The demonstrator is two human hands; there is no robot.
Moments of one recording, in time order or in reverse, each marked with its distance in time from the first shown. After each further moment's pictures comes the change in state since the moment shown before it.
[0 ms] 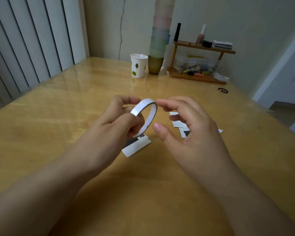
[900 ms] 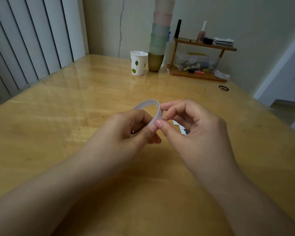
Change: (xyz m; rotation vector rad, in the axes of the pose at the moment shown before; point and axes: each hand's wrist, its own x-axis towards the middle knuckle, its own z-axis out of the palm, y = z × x) left_hand -0.016 0.014 0.015 0.309 -0.148 0.103; right_hand -0.003 0.000 0.004 0.177 0.120 0.095
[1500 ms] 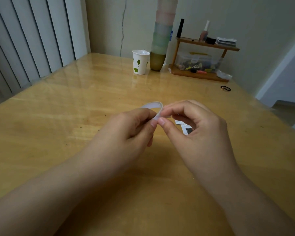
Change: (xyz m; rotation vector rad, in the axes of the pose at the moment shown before) left_hand 0.000 -0.001 0.000 0.237 0.076 0.051; right_hand 0.001 0.000 0.003 -0.128 0.019 -0.089
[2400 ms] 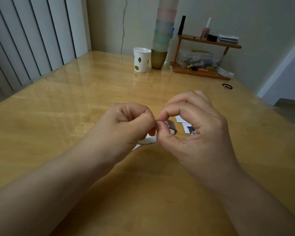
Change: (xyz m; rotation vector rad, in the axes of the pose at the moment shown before) left_hand 0.004 -0.003 -0.003 -0.456 -0.012 -0.137; right_hand 0.003 -0.006 0.000 -0.058 -0.004 -0.321
